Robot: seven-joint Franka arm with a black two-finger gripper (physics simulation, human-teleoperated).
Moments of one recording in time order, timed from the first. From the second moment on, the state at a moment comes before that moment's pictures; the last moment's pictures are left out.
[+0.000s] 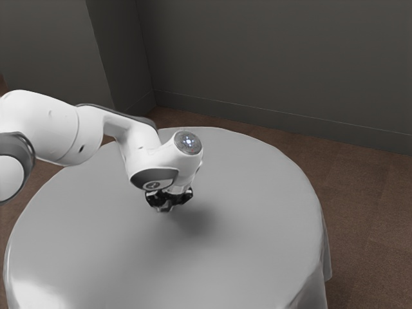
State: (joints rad) arm -0.13 0.44 -0.03 -1.97 0.71 2.32 -1.42
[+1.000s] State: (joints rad) arm -0.16 0.44 -0.03 -1.98 0.69 2.33 -1.43
